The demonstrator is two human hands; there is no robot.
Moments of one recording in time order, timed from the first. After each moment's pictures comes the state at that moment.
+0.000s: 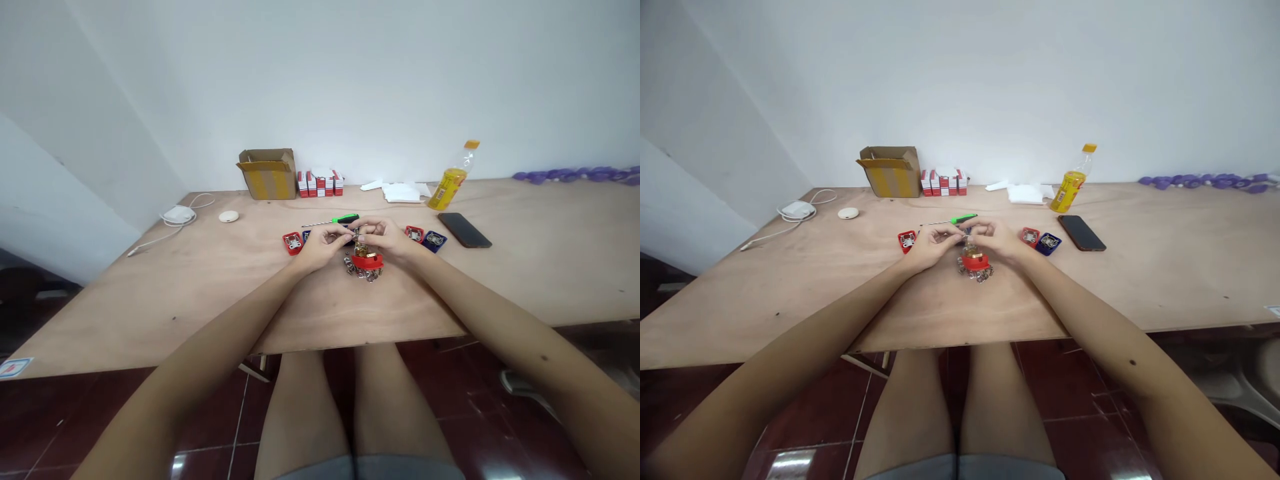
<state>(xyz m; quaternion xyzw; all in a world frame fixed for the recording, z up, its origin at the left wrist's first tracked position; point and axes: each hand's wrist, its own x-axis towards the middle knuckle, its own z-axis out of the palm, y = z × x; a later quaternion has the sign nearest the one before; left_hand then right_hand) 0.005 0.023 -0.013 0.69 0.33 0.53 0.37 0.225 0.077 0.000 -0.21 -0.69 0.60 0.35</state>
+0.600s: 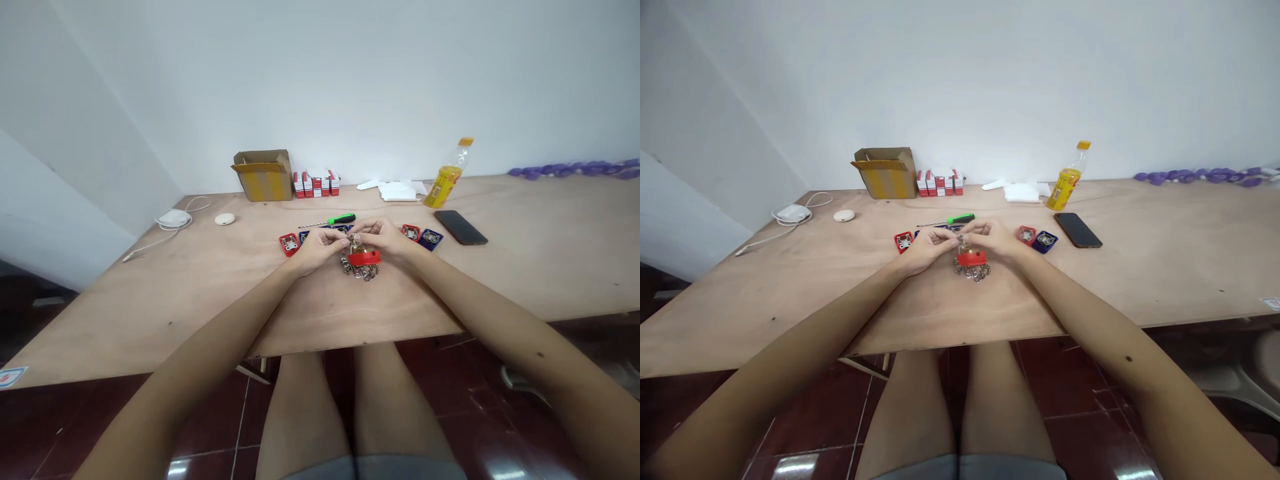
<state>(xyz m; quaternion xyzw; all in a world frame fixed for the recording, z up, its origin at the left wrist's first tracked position) 0.005 0.019 -0.011 0.64 0.33 0.50 0.48 0.225 0.078 -0.002 -0.24 -0.69 0.57 0.37</state>
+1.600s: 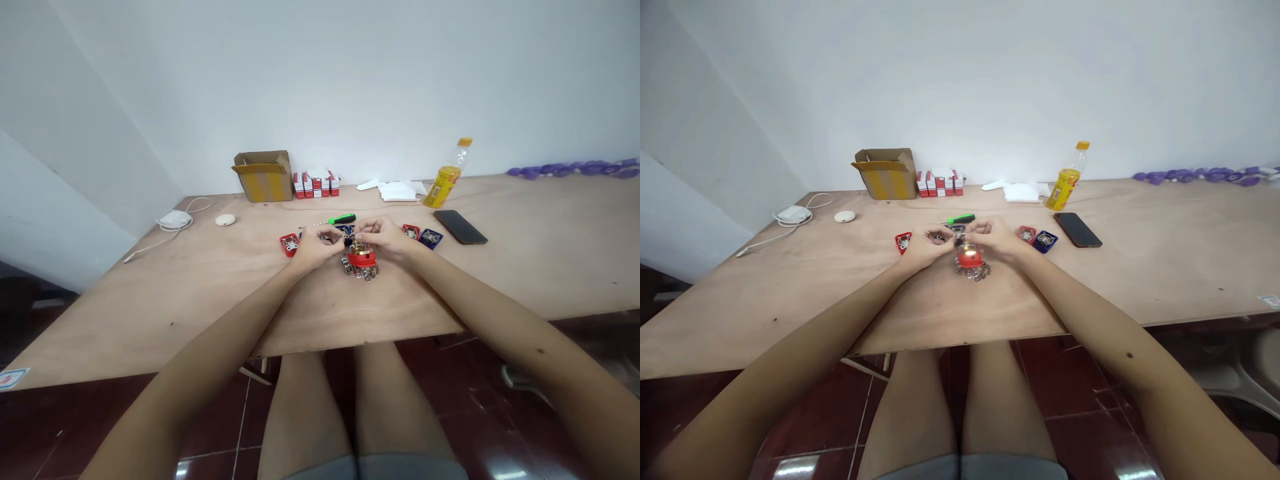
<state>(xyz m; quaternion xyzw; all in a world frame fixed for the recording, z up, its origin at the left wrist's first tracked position) 0.006 0.017 -0.010 0.67 0.42 0.54 0.30 0.226 0.073 0.002 -0.25 -0.67 0.60 0.36</state>
